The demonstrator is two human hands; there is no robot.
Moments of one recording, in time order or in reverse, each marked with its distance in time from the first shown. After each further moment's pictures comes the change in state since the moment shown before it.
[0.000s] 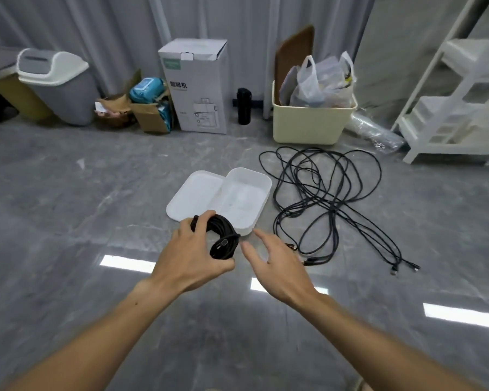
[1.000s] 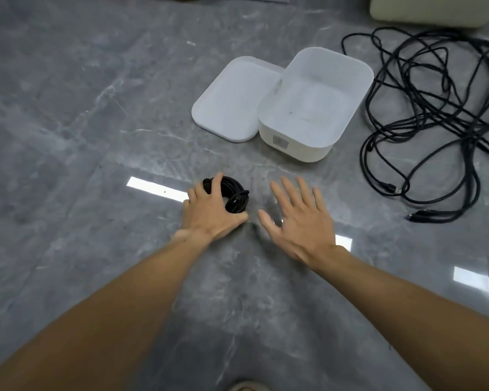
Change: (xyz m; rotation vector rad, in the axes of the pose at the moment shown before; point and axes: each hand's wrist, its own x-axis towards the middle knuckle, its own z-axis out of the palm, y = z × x) left_hand 0.093 -0.213 0.195 0.122 -0.075 -0.353; right_hand 0.133 0.136 0.221 -0.669 -0.100 -0.166
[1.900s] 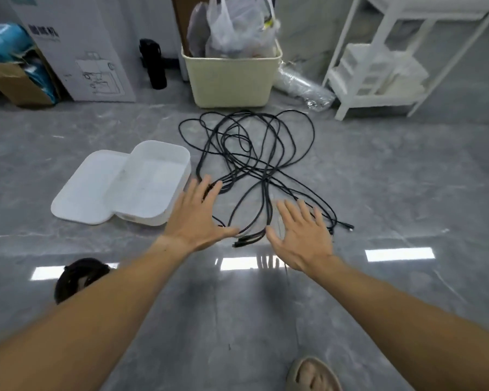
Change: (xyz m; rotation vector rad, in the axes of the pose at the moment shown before) left_hand -0.075 0.299 -0.045 0.159 0.031 0.649; right_hand -0.151 0.237 -0.174 -0.066 0.004 0.427
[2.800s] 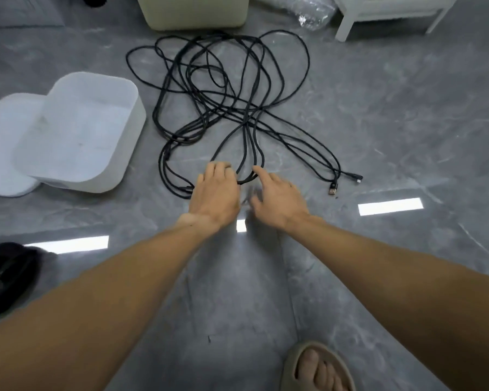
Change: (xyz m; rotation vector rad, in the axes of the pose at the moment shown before) left_hand 0.057 0.049 0.139 0.051 -0.012 0.098; right_hand 0.065 0.016 0.093 0.359 -0.053 0.006
